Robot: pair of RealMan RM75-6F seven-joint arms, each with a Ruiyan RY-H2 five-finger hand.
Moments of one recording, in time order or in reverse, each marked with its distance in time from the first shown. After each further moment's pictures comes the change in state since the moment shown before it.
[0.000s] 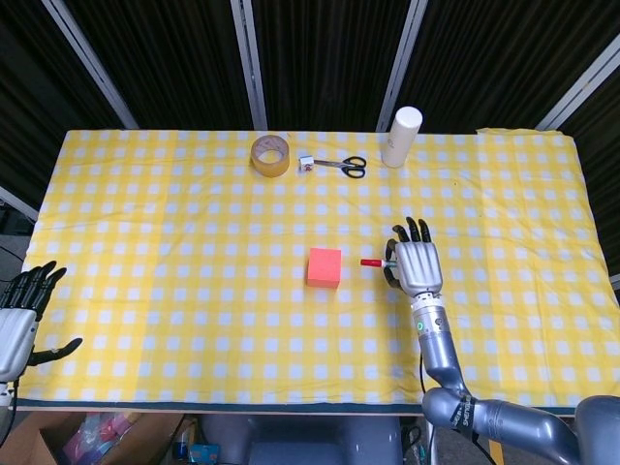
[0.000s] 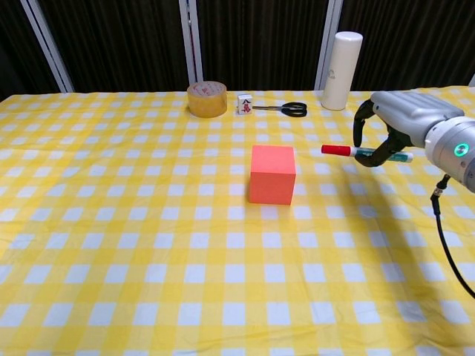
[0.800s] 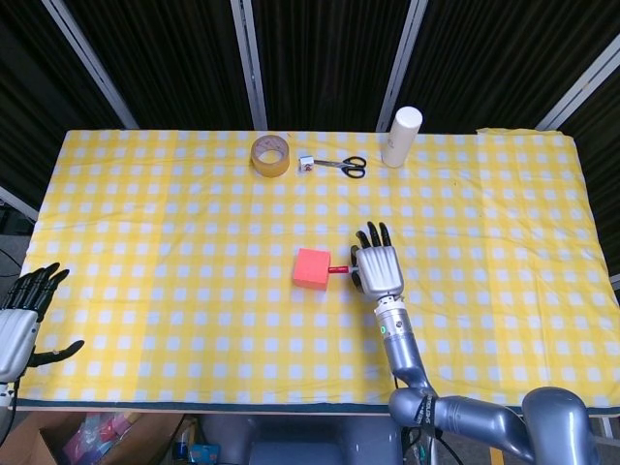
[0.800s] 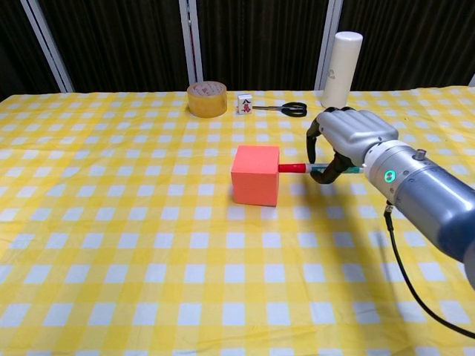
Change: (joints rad) left arm -0.006 0.018 0.011 -0.009 0.004 -0.022 -0.044; right arm 0.086 -0.193 0.003 0.155 -0.037 -0.010 -0.064
